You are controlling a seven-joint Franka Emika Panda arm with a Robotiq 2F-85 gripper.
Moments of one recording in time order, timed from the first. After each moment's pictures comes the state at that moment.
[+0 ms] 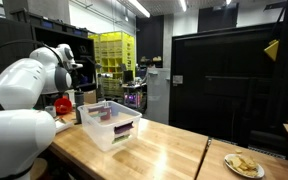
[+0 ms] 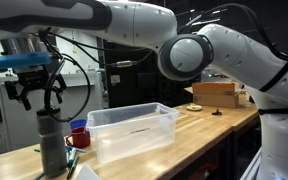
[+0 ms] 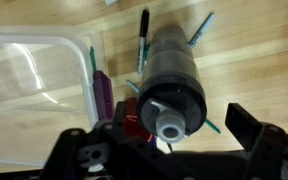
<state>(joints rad) 0.86 1.02 -0.03 -0.37 -0.18 1.37 1.15</state>
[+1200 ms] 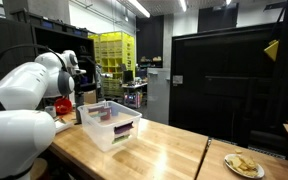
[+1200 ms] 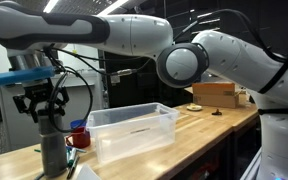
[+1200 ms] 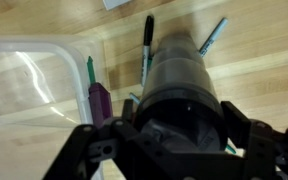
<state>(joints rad) 0.83 1.08 -0.03 -0.37 -0.13 1.37 1.15</state>
